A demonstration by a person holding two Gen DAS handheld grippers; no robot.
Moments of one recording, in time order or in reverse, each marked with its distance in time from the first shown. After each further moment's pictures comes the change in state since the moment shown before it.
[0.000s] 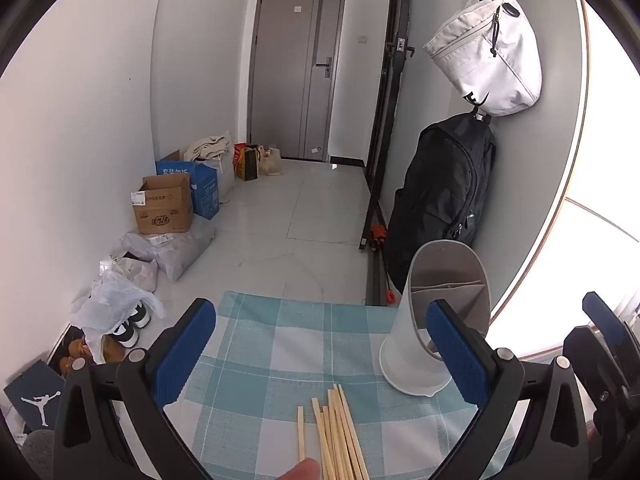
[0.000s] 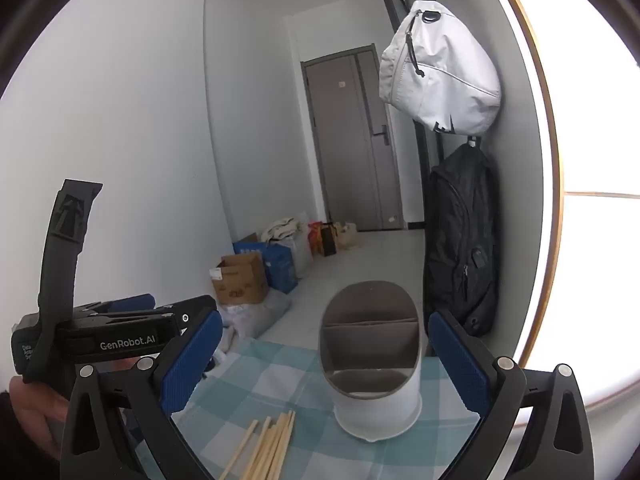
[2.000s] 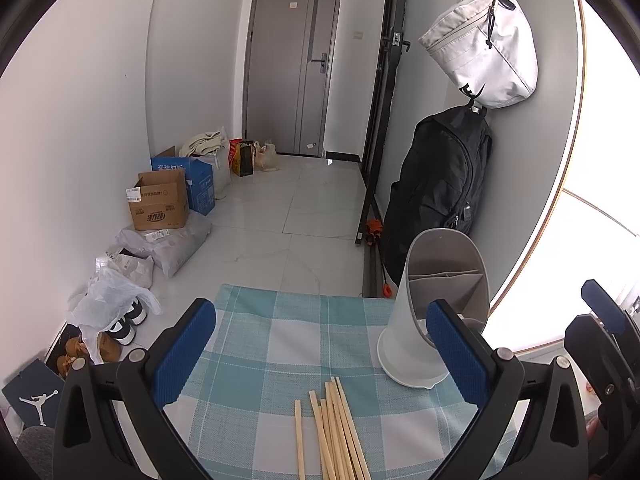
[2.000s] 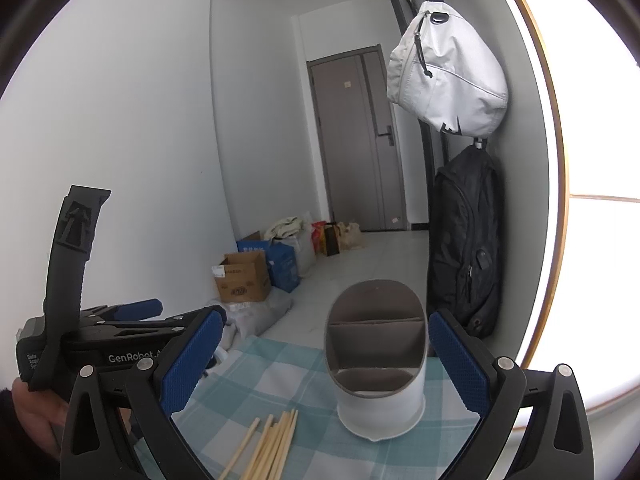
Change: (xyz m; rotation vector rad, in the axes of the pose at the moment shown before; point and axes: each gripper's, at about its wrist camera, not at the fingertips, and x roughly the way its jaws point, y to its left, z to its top) left arm 0.004 0.001 -0.006 0.005 0.023 -0.034; right arm 0.001 0.002 -0.001 -0.008 -0.004 0.012
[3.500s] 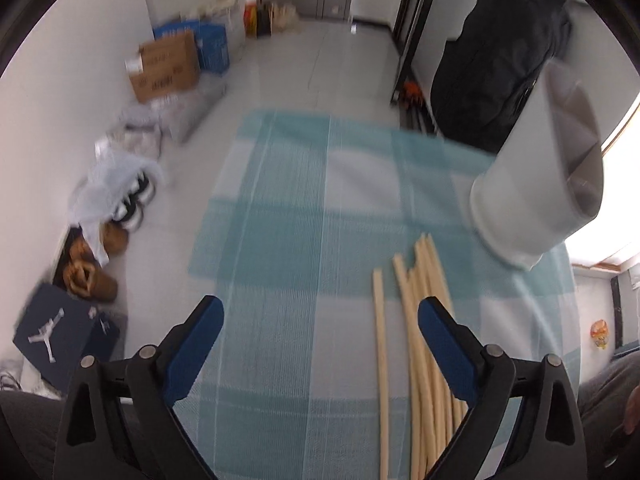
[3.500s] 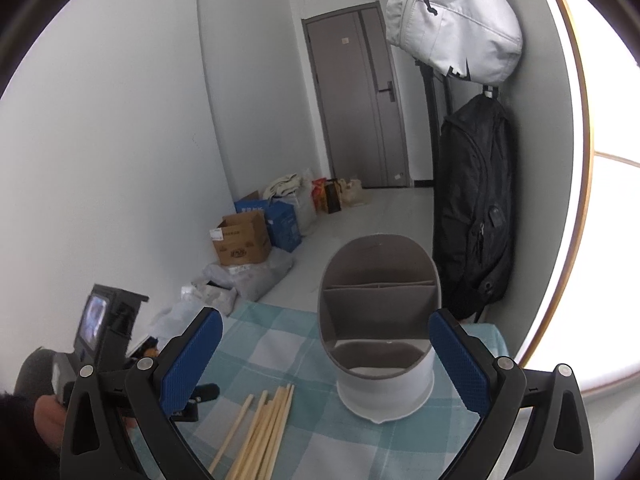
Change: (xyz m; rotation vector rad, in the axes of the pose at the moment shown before) left arm 0.088 0.058 -0.080 -0.058 0.570 0.058; right arm 0.047 -0.013 -0.012 0.026 0.186 0.020
